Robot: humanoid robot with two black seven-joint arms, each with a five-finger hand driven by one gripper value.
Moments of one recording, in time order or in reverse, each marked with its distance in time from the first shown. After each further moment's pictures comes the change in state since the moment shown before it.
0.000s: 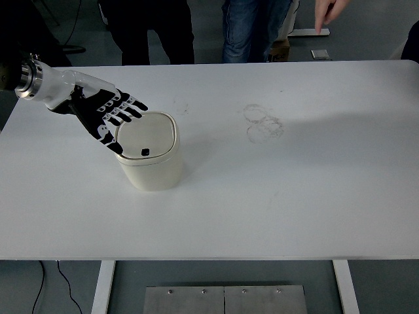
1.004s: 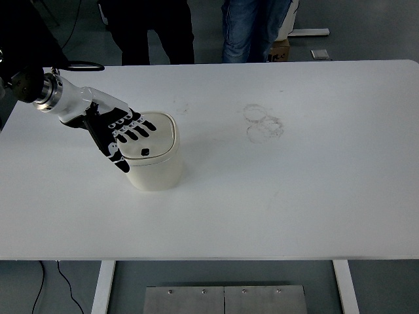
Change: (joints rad) left arm 0.006 -0.045 0.000 -0.043 -0.001 0.007 0.075; right arm 0.000 0.000 0.000 0.000 0.000 0.000 0.000
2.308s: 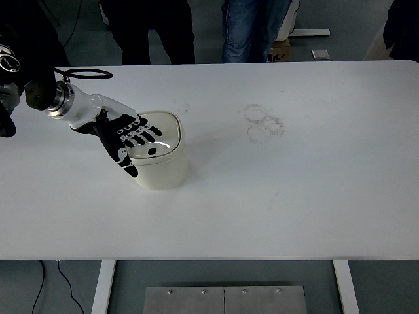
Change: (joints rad) left arm 0.036 -0.049 -0.004 0.002 -0.014 0.032 0.000; right arm 0.000 0.000 0.000 0.000 0.000 0.000 0.000
